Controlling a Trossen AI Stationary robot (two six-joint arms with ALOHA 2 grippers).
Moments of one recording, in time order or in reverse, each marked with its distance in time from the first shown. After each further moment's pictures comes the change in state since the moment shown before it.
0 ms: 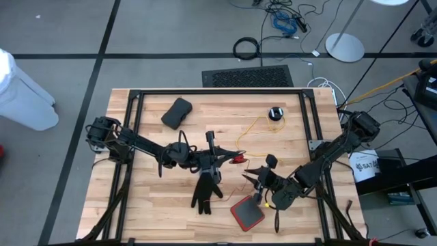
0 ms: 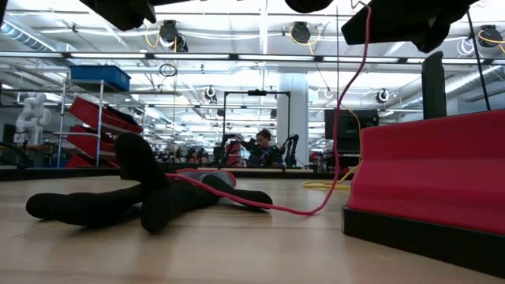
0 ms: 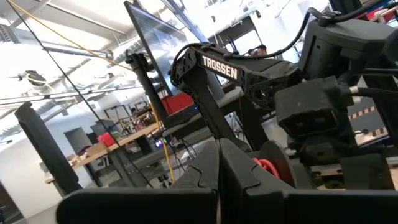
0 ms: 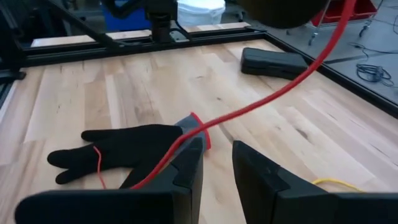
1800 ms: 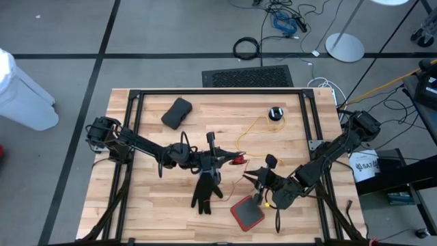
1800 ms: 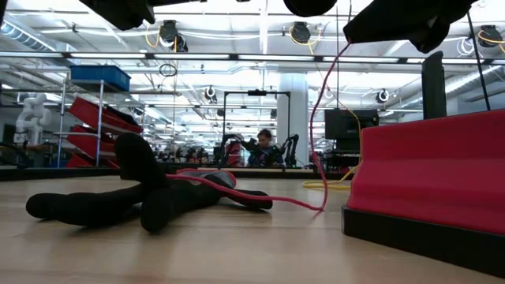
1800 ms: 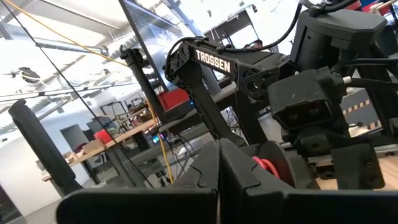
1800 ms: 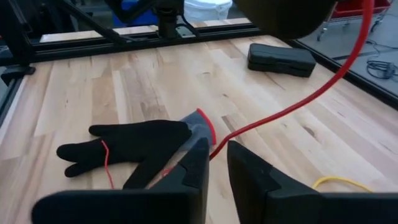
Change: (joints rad) left arm -0.005 0.000 0.000 -0.028 0.000 -0.001; right arm -0.006 -0.011 0.000 -0.010 -0.037 -0.001
